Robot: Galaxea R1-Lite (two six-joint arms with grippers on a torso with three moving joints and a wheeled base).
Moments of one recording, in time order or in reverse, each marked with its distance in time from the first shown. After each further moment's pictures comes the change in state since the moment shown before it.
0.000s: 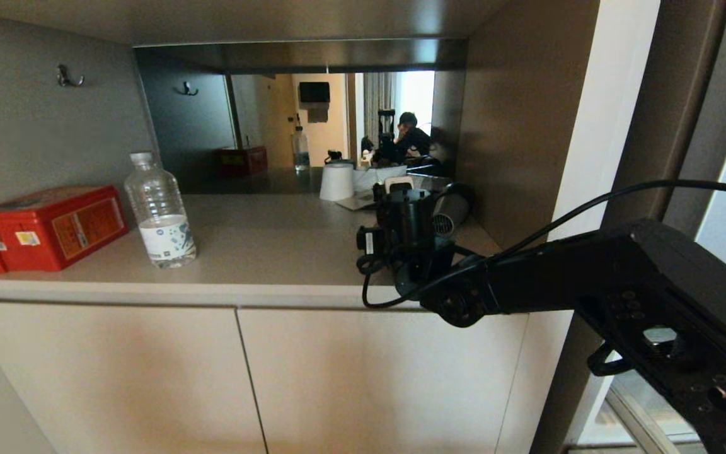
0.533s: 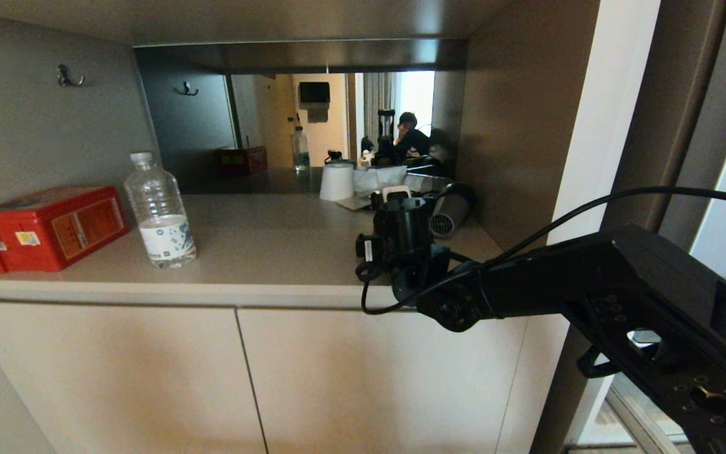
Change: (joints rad) left arm 0.000 0.000 0.000 0.000 0.000 0.000; right arm -0.002 0.027 -0.002 0.000 0.002 0.000
